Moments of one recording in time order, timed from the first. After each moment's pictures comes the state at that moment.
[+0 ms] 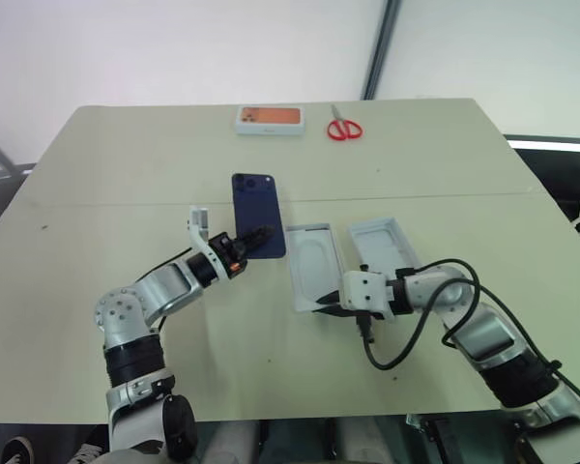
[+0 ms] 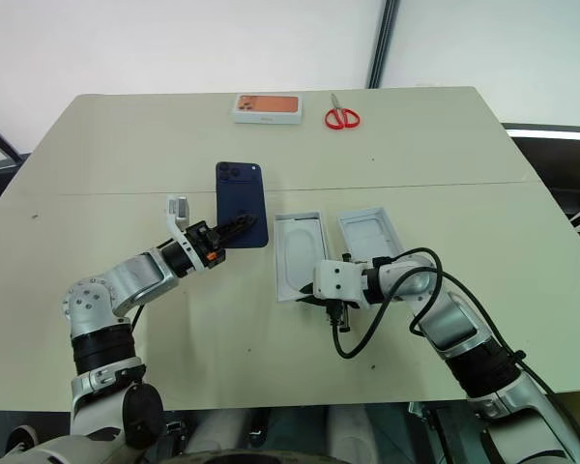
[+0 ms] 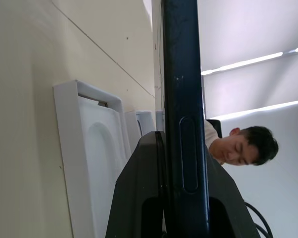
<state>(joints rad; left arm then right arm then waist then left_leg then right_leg) -0.47 0.10 0.51 0.03 -1.36 1.27 -0.02 -0.37 -0.62 0.36 -0.15 -0.01 0.19 1.11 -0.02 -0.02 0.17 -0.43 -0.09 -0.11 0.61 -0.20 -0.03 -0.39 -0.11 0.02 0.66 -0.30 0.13</state>
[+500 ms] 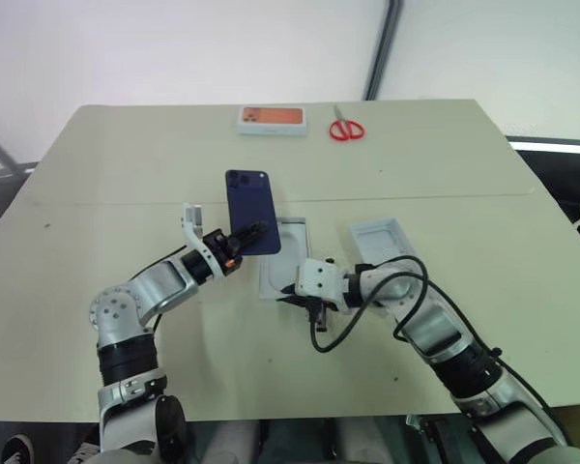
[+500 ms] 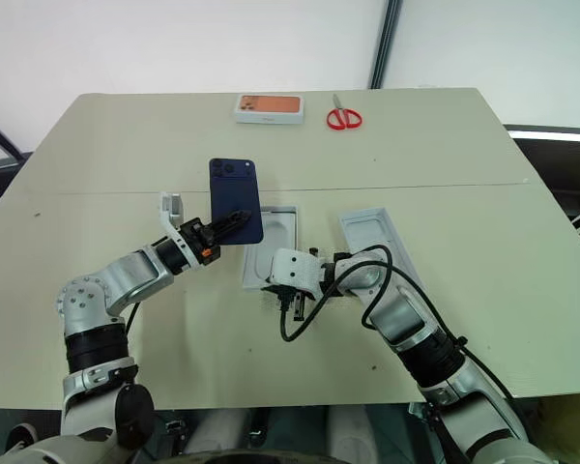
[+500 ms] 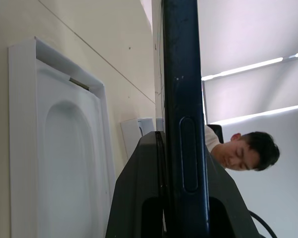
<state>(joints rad) -0.46 0.15 0.46 0.05 -1.40 1.23 -0.01 -0.46 -0.44 0.44 -0.16 -0.06 0.45 0.99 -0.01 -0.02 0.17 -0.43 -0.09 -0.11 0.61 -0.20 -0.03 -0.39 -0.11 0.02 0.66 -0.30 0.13</state>
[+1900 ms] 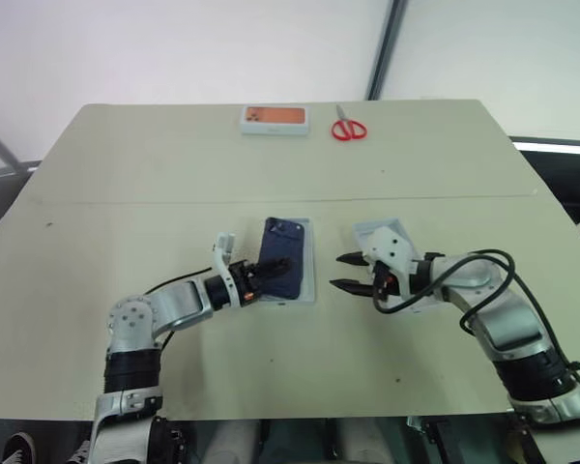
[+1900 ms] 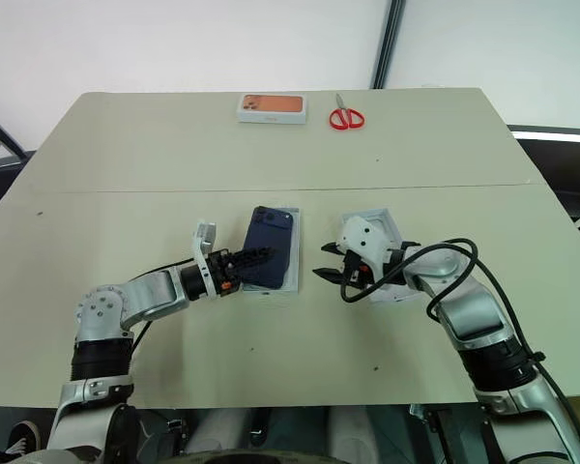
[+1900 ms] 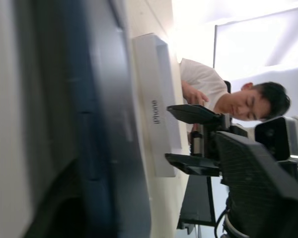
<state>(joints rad) -0.40 0.23 0.25 0.06 -1.47 1.26 -0.04 -0.36 -0.65 0.16 -0.20 0.19 0.47 0.98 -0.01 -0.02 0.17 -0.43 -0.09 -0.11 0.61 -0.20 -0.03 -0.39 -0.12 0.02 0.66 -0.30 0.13</state>
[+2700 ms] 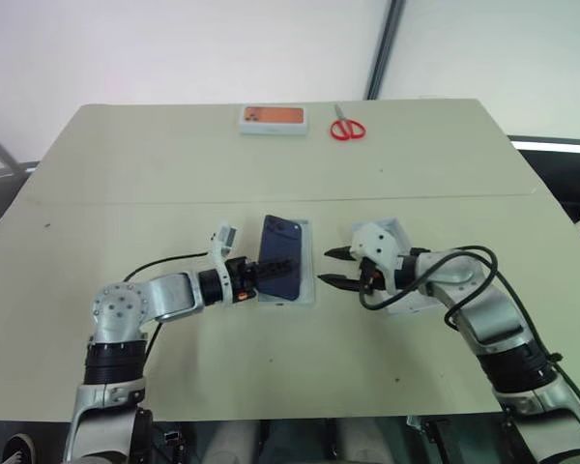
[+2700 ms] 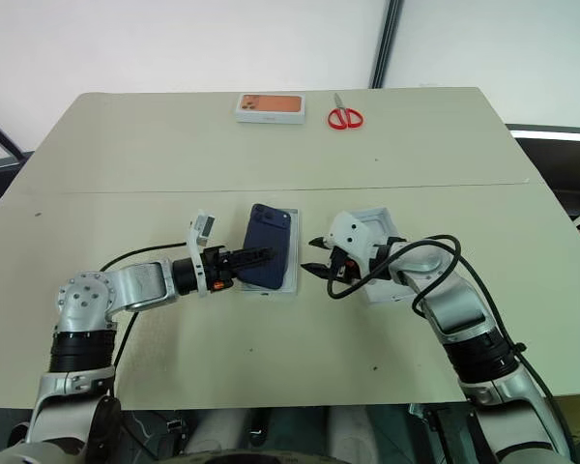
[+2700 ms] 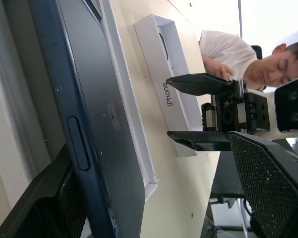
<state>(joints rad) -0.42 0.34 0.17 -0.04 -1.41 1.30 -0.06 -0.41 -0.60 0.21 -0.15 0.17 0.43 0.95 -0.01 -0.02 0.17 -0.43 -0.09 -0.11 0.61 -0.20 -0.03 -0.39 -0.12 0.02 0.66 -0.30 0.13</state>
